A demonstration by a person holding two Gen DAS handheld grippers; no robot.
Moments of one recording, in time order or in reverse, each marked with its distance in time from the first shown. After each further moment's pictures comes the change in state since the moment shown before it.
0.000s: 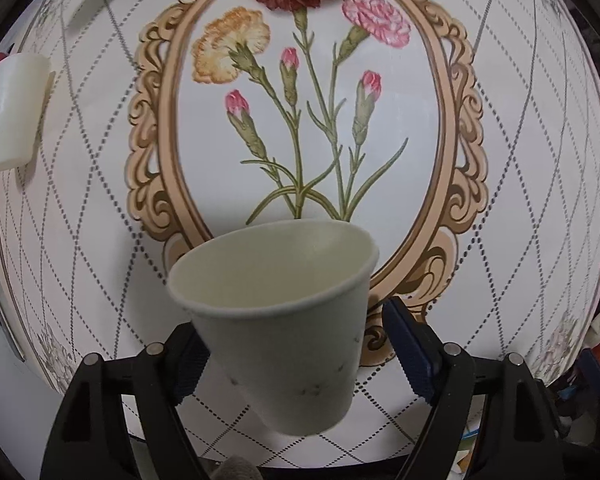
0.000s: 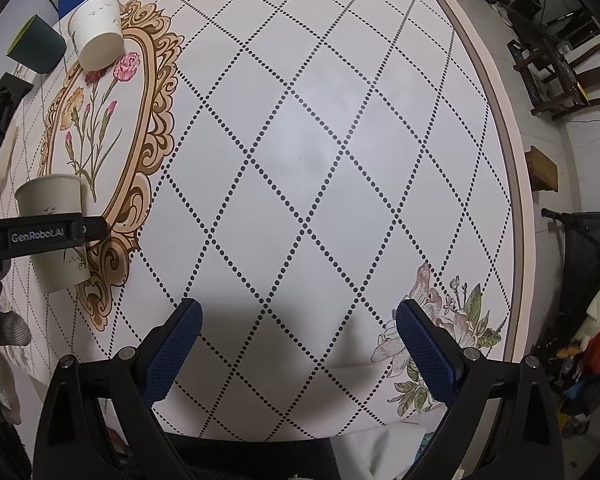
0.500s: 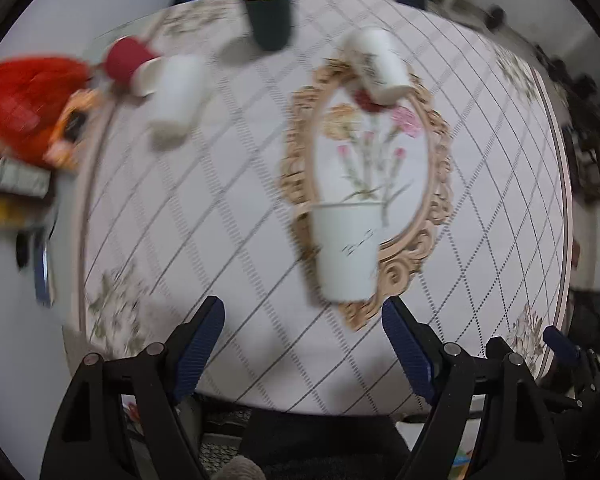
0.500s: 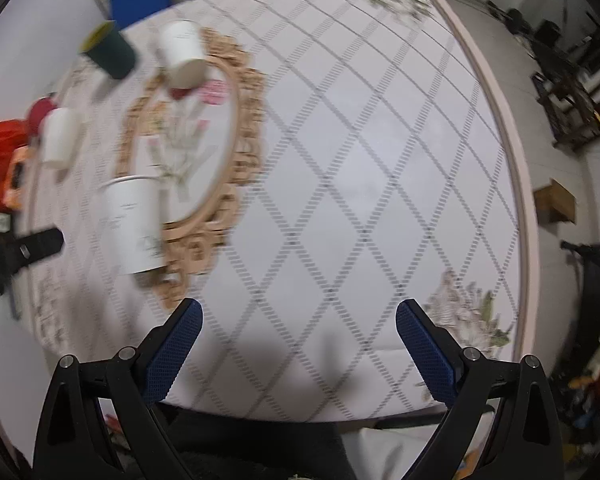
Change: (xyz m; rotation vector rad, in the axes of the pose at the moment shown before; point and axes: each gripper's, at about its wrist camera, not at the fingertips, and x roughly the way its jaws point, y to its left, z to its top) left arm -0.192 0.045 -0.074 -0.190 -0.251 0.023; right arm -0.065 0.041 -0.025 -0.084 -0.122 0.115
